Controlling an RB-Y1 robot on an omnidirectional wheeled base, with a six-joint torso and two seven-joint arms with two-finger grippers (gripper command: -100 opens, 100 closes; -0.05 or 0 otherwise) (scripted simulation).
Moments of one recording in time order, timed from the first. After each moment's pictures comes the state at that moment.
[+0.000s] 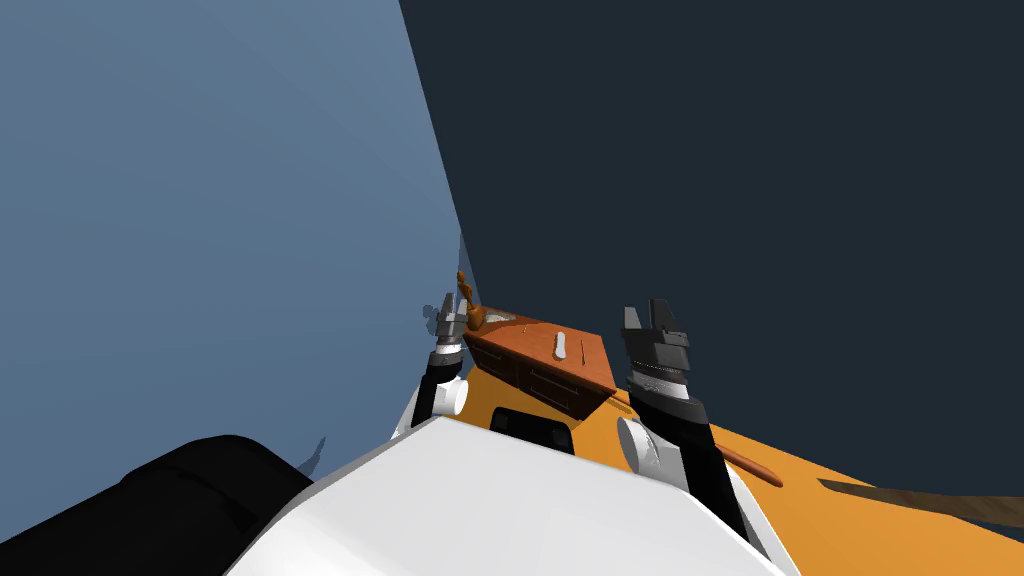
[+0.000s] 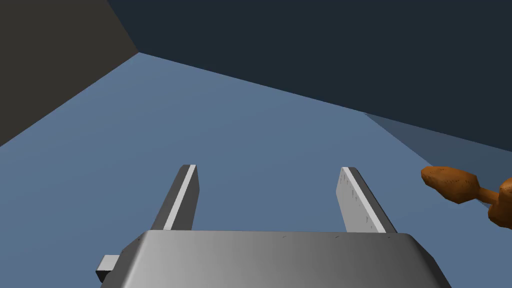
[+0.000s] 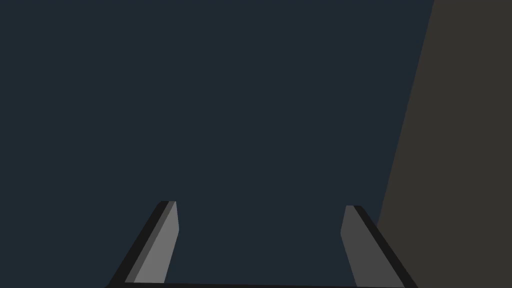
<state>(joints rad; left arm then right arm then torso) 0.48 -0.01 -0.06 -2.22 -0.02 -0.52 -0.03 0.53 0.03 0.06 -2.30 0.12 -0.48 0.00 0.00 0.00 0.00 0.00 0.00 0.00</state>
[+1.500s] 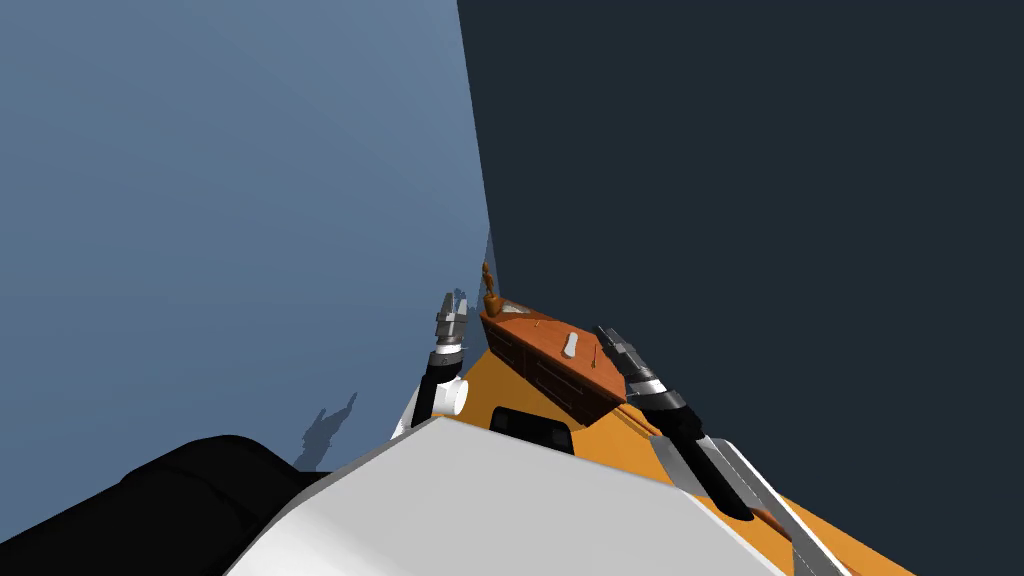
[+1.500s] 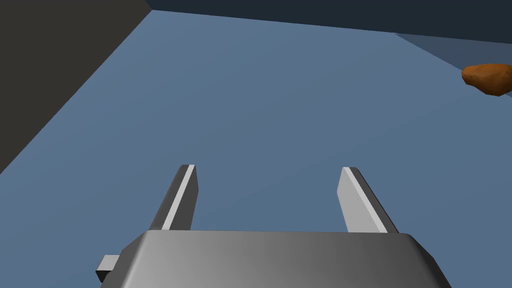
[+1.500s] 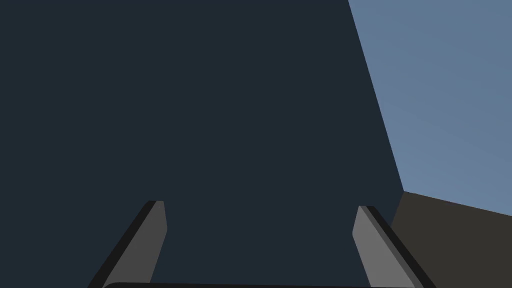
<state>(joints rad) 0.48 -0.01 -0.06 -2.22 -0.02 -0.52 -0.03 0.44 -0.36 -0.01 -1.97 0.42 -0.47 0.17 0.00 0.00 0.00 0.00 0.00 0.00</state>
